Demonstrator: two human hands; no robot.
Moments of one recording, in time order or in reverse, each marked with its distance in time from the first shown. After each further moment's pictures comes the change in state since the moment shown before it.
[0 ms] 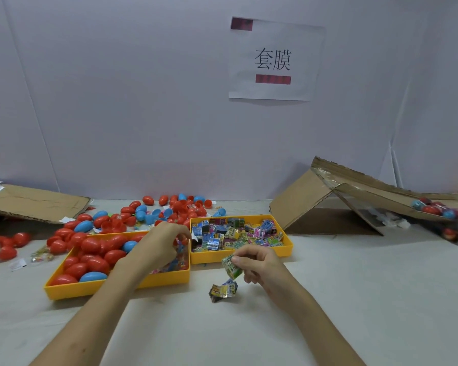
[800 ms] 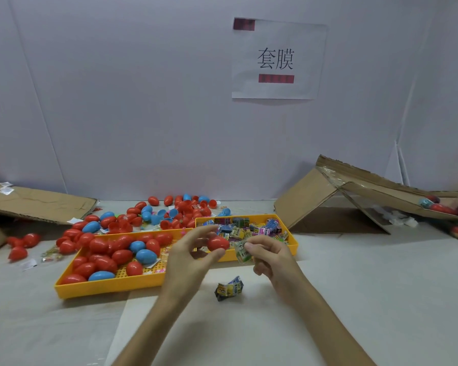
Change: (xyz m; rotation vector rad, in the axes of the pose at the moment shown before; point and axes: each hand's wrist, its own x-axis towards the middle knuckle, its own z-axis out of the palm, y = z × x) left_hand -0.064 0.070 0.025 -1.021 0.454 0.075; right_hand 0.000 -0.007 -0.001 0.112 0.115 -0.060
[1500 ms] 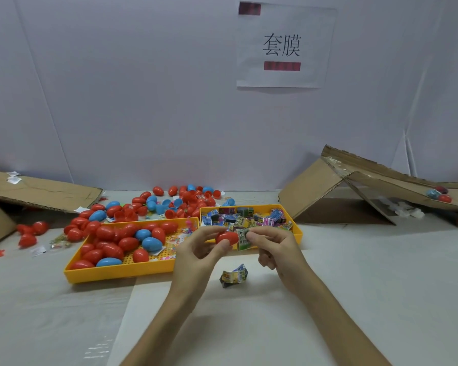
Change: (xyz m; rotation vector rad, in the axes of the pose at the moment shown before) left_hand -0.021 0.001 0.009 -0.211 0.031 -0.083; right_hand 0.000 0.004 0.001 -0.056 0.032 -0.049
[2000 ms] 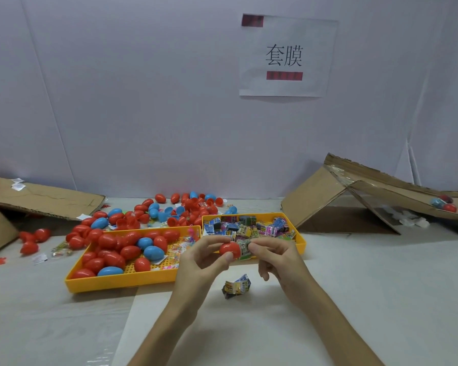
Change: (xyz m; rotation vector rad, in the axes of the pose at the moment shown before) left_hand 0.002 -0.002 -0.004 -0.055 -0.064 -0.110; right_hand -0.002 -0.002 0.002 0.055 -0.059 -0.015
